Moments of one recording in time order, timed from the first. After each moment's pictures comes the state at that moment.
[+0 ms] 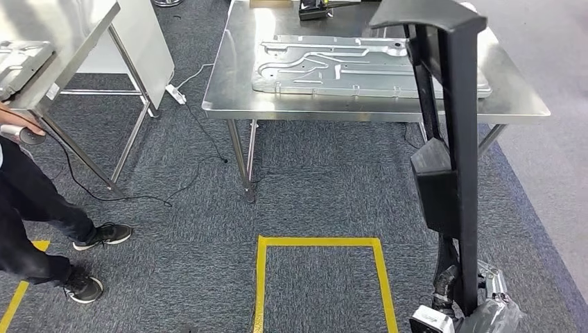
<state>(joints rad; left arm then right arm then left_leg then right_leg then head) -0.07 -0.21 0.96 -0.20 -1.07 0.05 -0.37 0.34 0.34 -0.05 -1.88 0.75 -0.70 -0.65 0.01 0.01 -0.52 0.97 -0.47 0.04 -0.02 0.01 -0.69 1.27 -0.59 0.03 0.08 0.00</state>
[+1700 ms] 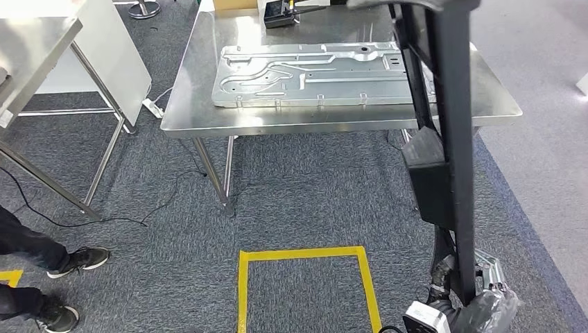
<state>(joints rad) -0.07 -0.20 0.97 -0.20 -1.10 0.04 -0.37 0.30 0.32 -0.01 -1.90 0.81 -0.70 -0.67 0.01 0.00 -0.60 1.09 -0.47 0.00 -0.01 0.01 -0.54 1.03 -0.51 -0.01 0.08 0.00</state>
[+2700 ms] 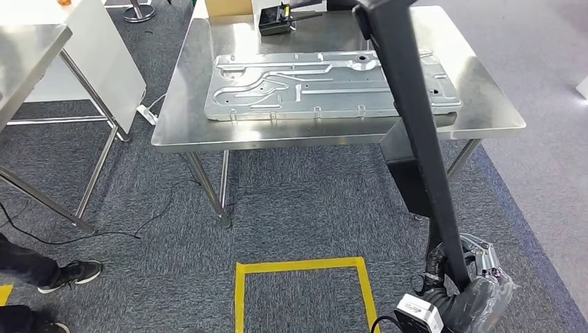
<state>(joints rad) -0.07 -0.20 0.97 -0.20 -1.11 0.04 -0.37 0.25 0.27 0.04 -1.92 0.85 -0.70 -0.63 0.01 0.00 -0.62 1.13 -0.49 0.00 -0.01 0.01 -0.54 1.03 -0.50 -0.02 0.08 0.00</state>
